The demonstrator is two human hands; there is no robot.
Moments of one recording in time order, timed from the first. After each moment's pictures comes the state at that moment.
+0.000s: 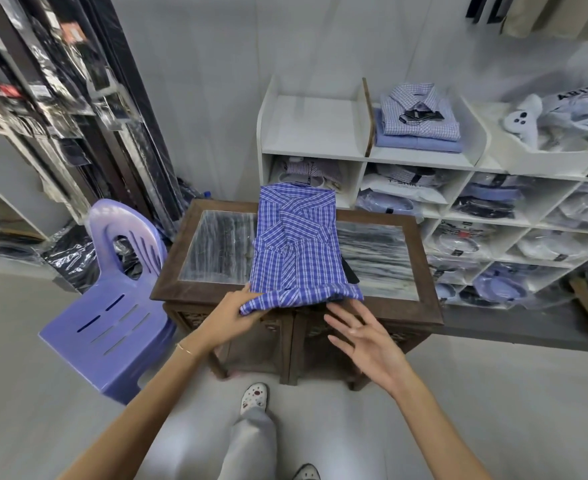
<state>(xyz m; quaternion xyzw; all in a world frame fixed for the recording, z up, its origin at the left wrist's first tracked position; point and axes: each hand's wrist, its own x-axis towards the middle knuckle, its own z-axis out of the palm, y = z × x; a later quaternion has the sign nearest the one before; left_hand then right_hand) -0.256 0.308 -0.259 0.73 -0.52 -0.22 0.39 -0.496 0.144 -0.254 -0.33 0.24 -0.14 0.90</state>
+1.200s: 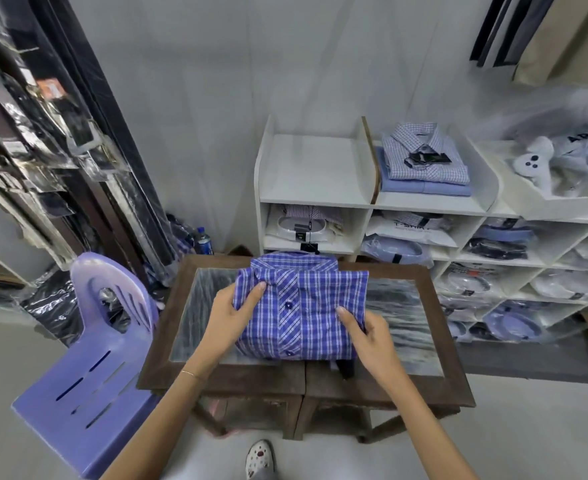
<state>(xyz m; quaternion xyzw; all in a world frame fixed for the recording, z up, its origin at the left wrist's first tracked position) -0.185 0.218 -0.190 0.72 -0.33 -0.19 0.58 -0.380 0.075 -0.210 -0.73 0.30 -0.26 0.56</state>
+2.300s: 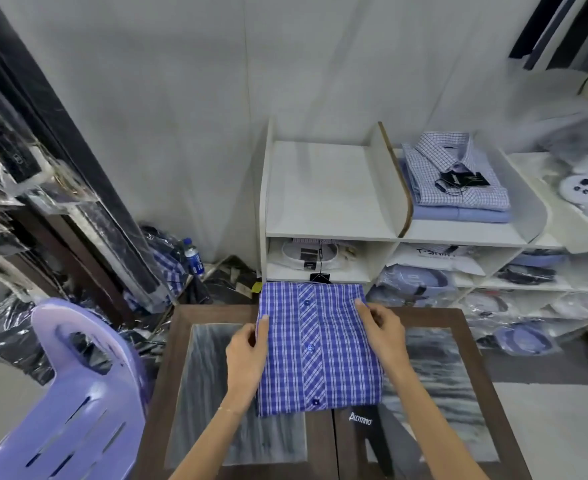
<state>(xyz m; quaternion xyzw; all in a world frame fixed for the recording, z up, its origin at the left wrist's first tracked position) -0.101 0.142 -0.268 0.81 -0.16 -0.24 0.51 -0.256 -0.026 -0.237 -0.66 0.51 -0.23 0.50</state>
